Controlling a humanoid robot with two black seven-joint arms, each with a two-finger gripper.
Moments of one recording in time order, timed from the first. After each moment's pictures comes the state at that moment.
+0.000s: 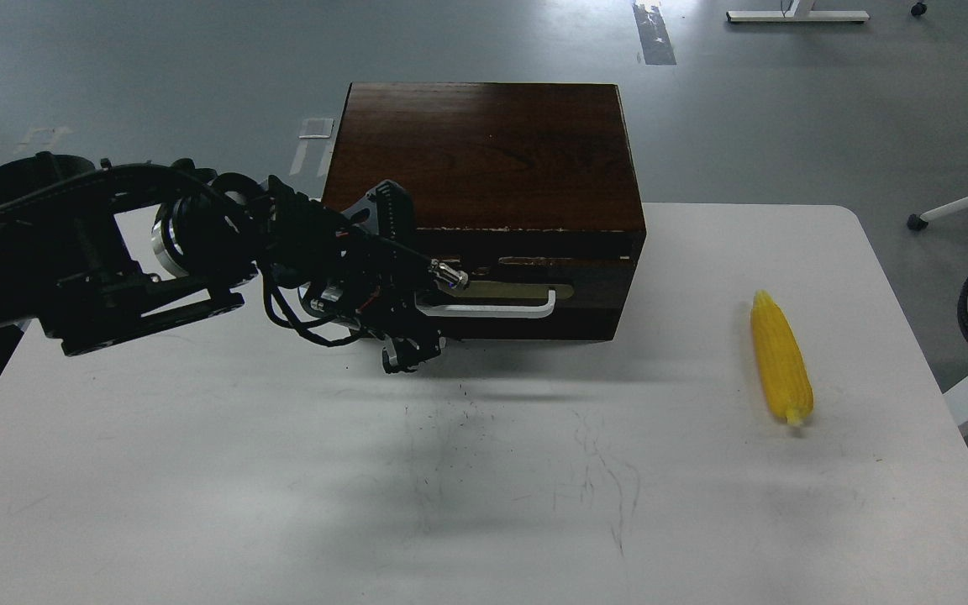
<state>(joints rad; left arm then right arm) -1.34 0.49 0.04 -1.35 2.16 -0.39 -0.49 0.82 -0.72 0.65 0.58 0.50 0.49 0.22</state>
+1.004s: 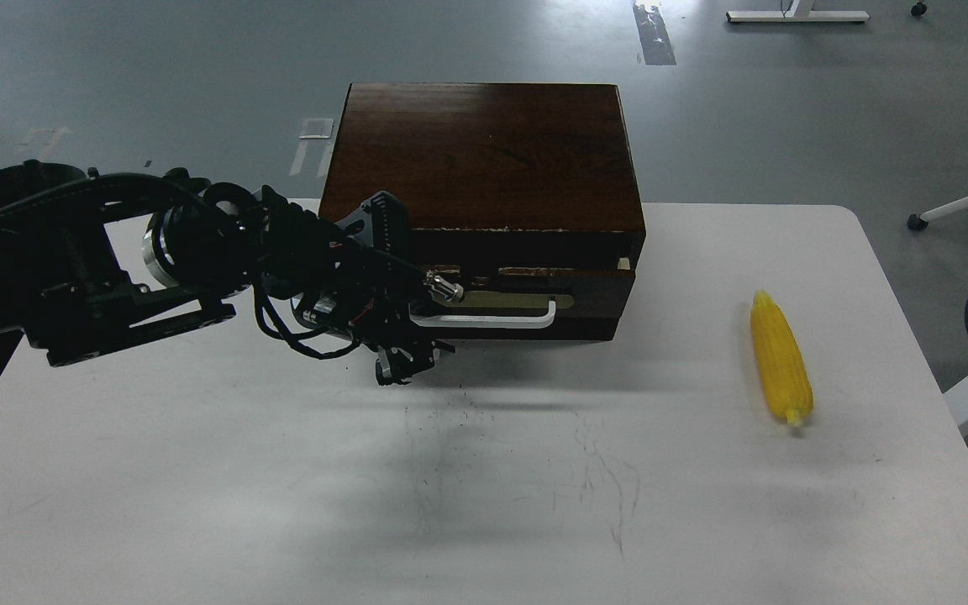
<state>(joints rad) -1.33 0.51 0.04 -1.40 2.16 -0.42 -0.49 0.81 -0.72 0.65 0.55 0.50 0.49 0.22</state>
